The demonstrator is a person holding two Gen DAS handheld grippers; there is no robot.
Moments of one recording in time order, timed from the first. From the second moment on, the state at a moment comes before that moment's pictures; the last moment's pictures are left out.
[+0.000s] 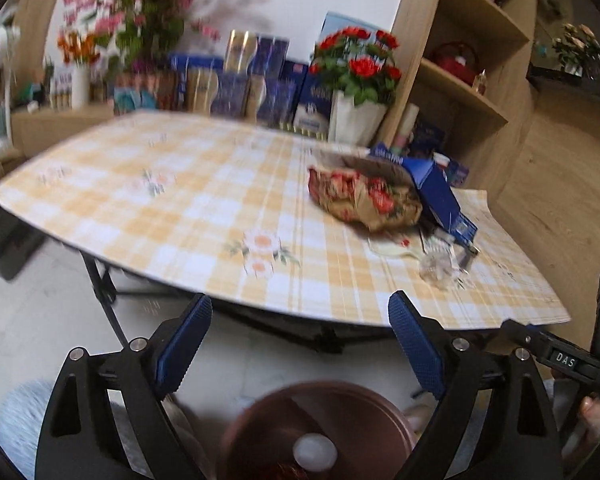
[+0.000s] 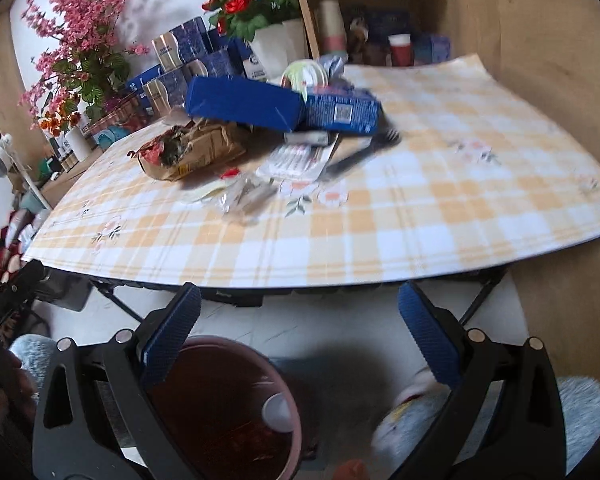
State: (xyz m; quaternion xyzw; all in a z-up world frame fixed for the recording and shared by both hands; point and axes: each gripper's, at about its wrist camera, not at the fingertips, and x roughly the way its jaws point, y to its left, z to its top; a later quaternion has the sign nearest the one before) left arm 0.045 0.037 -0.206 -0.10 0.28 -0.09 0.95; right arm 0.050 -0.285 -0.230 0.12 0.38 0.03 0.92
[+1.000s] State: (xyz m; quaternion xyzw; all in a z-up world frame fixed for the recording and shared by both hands) left arm 0.108 0.007 -0.233 -0.13 0.32 -0.11 0.93; right arm 0.294 -0.380 -0.218 0.18 0.42 0.02 0.89
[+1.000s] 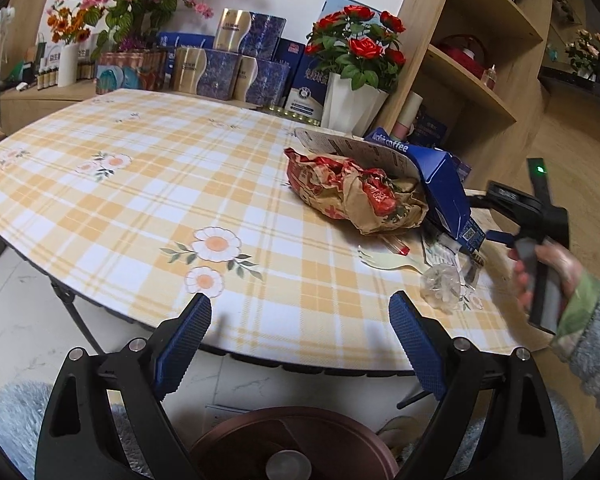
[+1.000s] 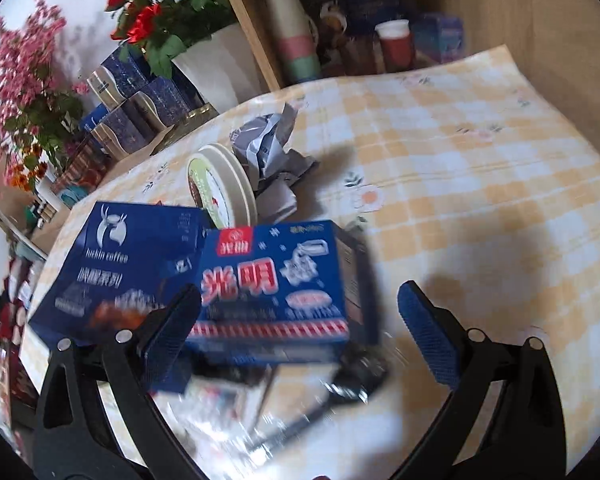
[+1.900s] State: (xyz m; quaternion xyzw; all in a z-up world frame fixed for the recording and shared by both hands) left arm 0.211 -0.004 -0.209 -0.31 0.37 -0.16 0.86; right arm 0.236 -0.388 -0.180 0.20 0.31 0.01 0.93
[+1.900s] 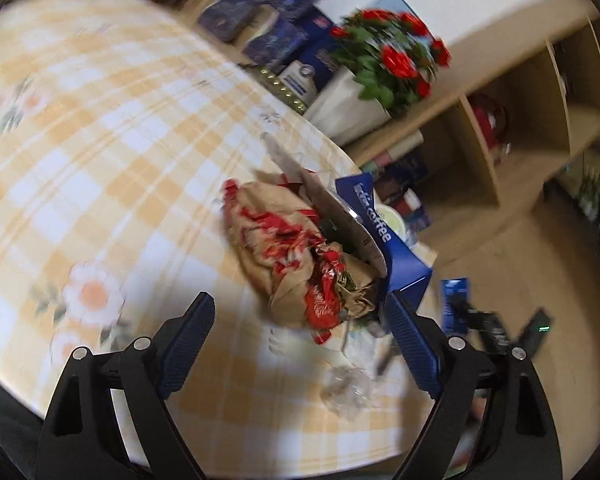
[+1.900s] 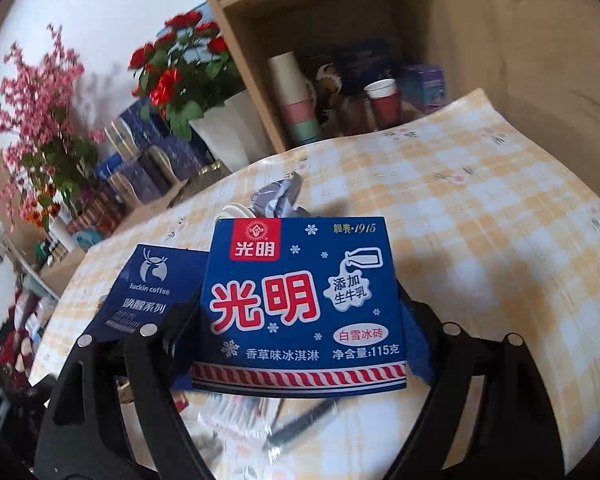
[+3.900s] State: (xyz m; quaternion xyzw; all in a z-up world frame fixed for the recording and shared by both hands) left arm 0.083 0.063 -0.134 -0.04 0.34 -0.15 0.93; right arm 0.060 -0.336 -0.153 0.17 0.30 0.02 0.94
